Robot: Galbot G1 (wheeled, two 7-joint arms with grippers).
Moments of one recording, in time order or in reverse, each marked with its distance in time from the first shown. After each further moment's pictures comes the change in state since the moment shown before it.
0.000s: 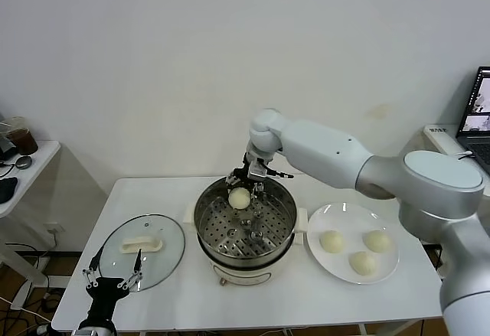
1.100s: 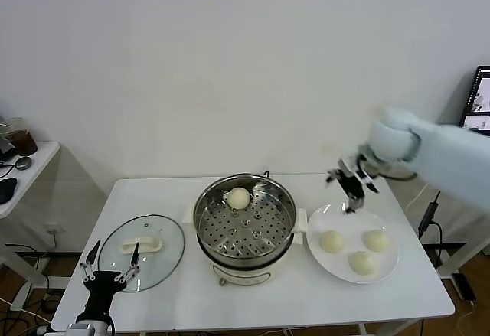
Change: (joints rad) left arm -0.027 0.024 -0.007 0.007 -0.021 -0.002 0.001; right arm -0.052 -0.766 0.010 0.545 0.317 -0.851 -0.103
